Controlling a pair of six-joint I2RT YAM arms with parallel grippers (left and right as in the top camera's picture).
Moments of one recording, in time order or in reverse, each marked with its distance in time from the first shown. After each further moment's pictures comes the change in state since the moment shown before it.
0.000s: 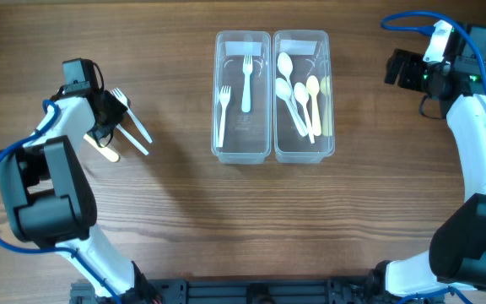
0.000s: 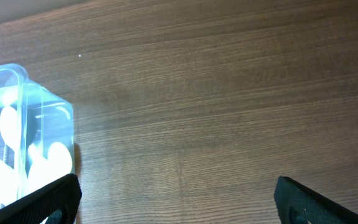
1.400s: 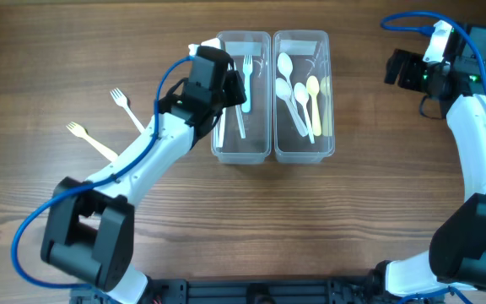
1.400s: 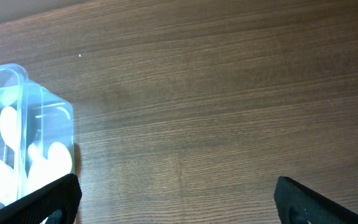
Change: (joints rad) left arm -0.658 -0.208 -0.010 0.272 0.021 0.006; right arm 0.000 0.000 0.000 0.000 0.000 0.000
